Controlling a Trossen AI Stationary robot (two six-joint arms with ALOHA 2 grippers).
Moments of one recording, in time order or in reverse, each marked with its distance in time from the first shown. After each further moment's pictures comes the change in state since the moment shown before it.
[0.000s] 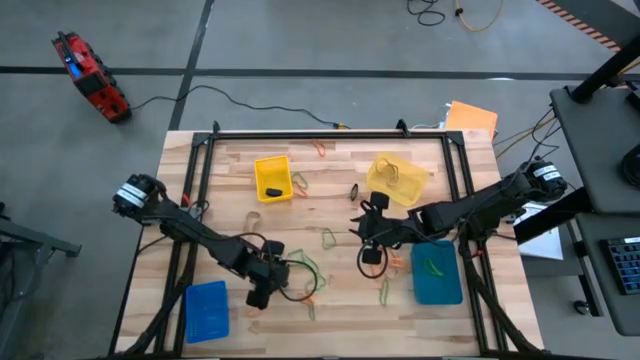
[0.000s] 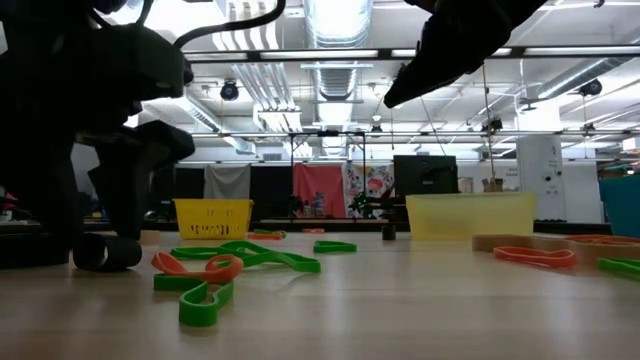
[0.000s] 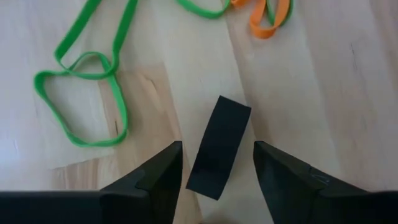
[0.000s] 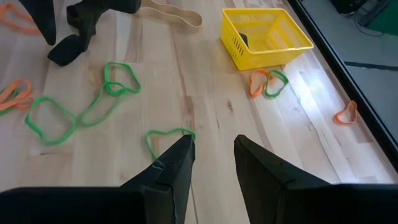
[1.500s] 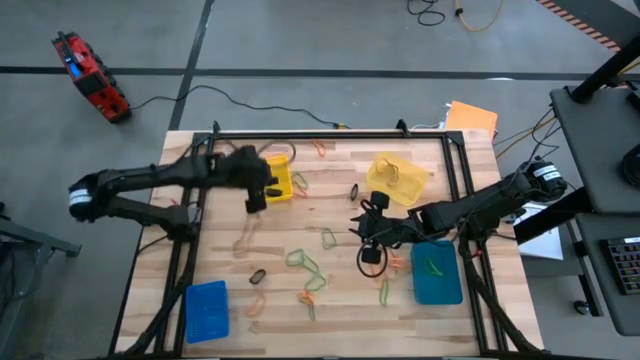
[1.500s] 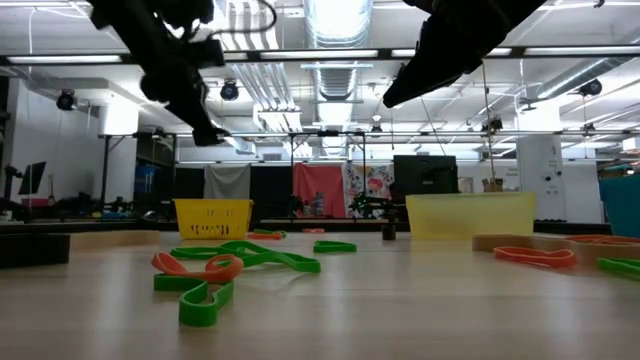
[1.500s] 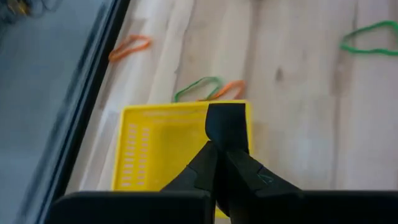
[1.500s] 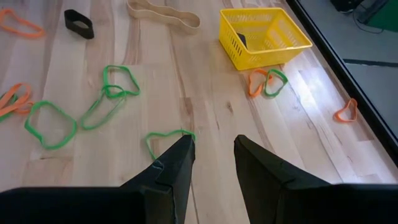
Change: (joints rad) left arm 0.811 -0.512 0.004 -0.244 -0.073 0.455; right arm -0.004 0.000 0.000 0.005 0.001 0.017
